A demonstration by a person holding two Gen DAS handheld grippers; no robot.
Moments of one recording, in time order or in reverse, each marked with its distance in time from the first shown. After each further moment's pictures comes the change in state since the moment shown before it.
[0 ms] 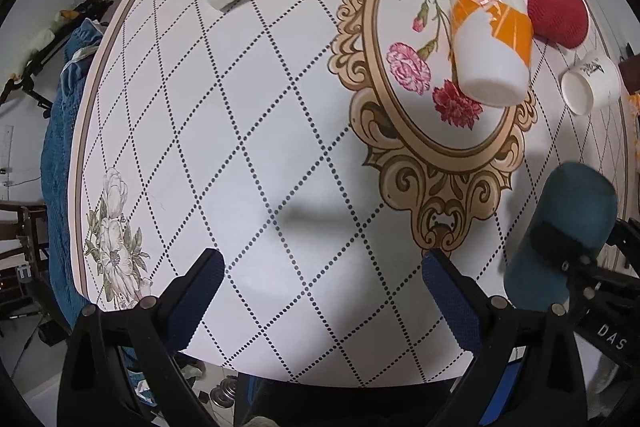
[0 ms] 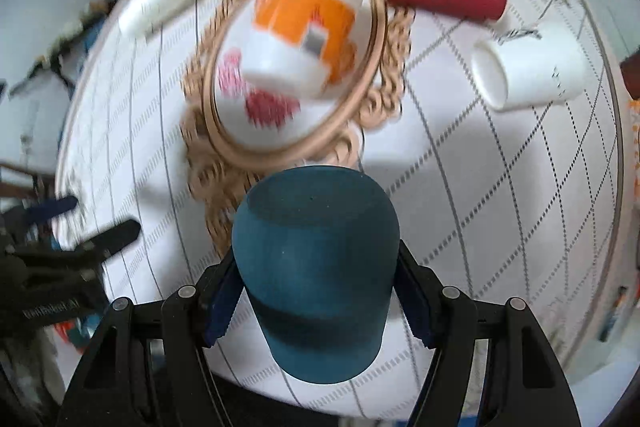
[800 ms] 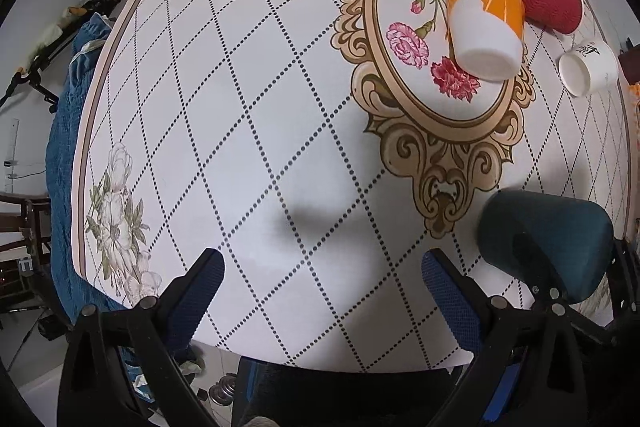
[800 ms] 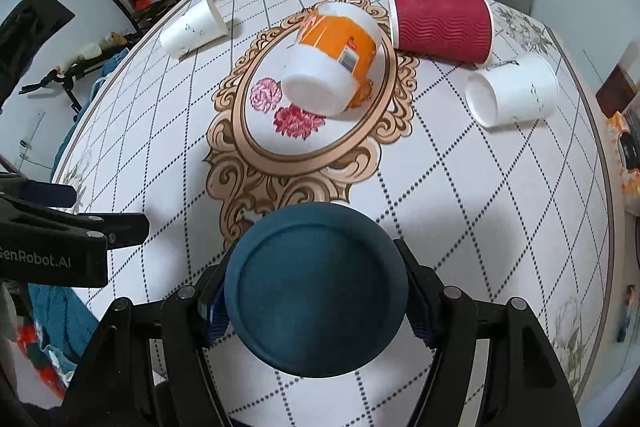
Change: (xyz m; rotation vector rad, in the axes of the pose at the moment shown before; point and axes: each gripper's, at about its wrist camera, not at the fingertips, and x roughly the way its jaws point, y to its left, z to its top) left arm 0.002 -0.003 -0.031 -0.011 -0.016 0.017; right arm 0.017 0.045 -0.063 -0.085 -0.277 -0.060
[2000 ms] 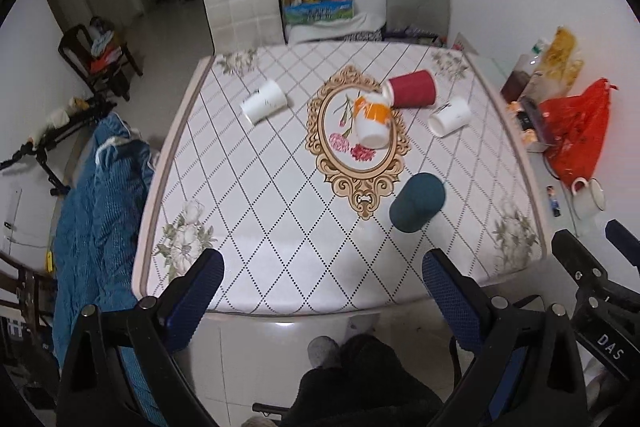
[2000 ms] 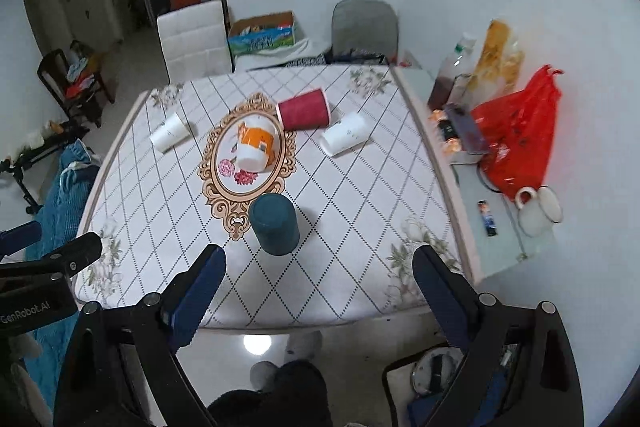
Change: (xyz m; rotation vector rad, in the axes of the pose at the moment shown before) left arm -0.222 0.030 -0.148 0.143 -0.459 -0.102; right arm -0.293 0.037 -0.085 0.257 -0.212 -0.290
